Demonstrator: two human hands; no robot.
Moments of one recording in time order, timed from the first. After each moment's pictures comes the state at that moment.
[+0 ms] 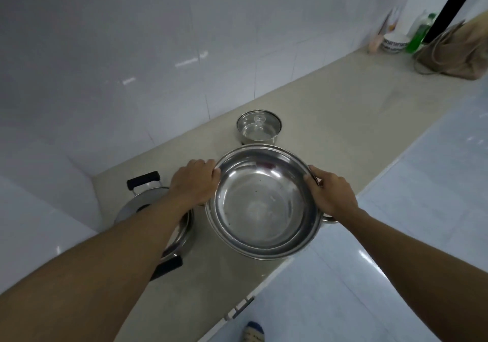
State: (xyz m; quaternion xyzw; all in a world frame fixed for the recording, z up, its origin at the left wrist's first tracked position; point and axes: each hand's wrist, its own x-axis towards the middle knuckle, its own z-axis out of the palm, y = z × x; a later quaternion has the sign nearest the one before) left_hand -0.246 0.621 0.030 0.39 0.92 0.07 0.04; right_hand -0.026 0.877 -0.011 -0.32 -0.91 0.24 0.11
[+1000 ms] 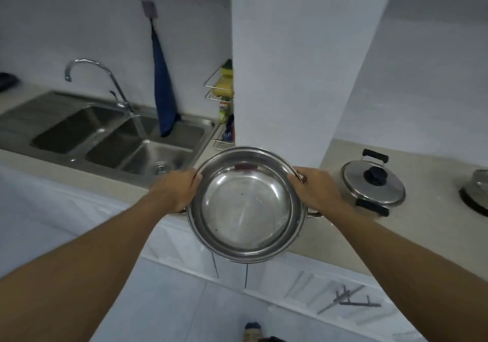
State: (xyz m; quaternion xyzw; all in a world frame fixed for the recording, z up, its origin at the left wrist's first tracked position) left_hand 0.039 0.020 0.079 -0.08 0.99 0.10 0.04; right_hand -0.053 0.355 0.065 0.16 -0.96 0.25 0.02
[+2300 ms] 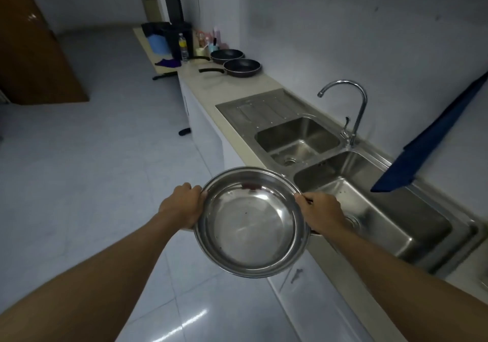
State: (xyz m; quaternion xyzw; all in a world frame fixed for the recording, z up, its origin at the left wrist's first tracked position) left_hand 0.250 -0.487 0.064 -0.51 0.85 0.13 0.06; right_hand -0.032 -0.315 0.037 0.42 -0.86 0.26 -0.13
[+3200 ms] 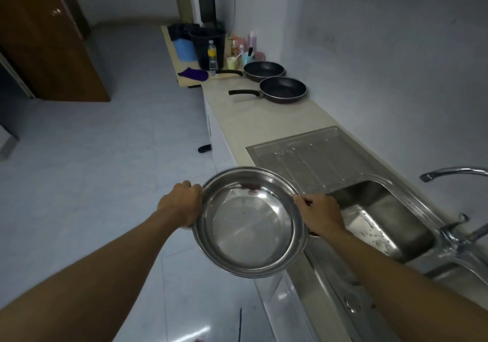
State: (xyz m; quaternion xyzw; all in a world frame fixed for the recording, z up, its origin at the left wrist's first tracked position) left_hand 0.169 -0.905 0.045 -0.54 0.83 0.09 0.06; right_hand -0.138 -0.765 0.018 0.47 -0.83 0.26 -0.16
